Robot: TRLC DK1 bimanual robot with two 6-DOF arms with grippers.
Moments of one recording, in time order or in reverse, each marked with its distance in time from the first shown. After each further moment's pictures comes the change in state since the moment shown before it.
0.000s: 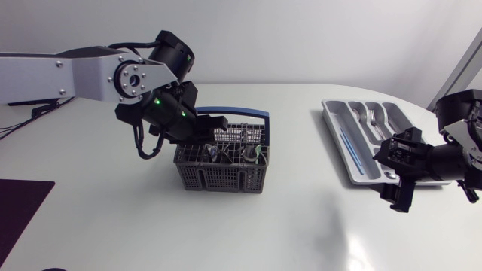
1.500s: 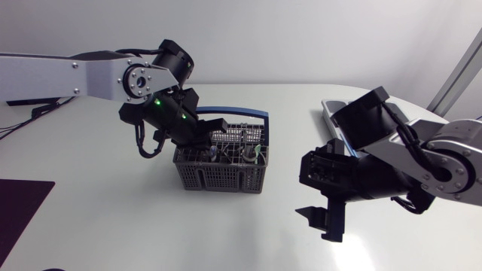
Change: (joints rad) left arm 0.033 0.055 0.021 -0.034 0.116 0.000; right arm 0.730 -0.060 0.044 -0.109 0.140 0.519
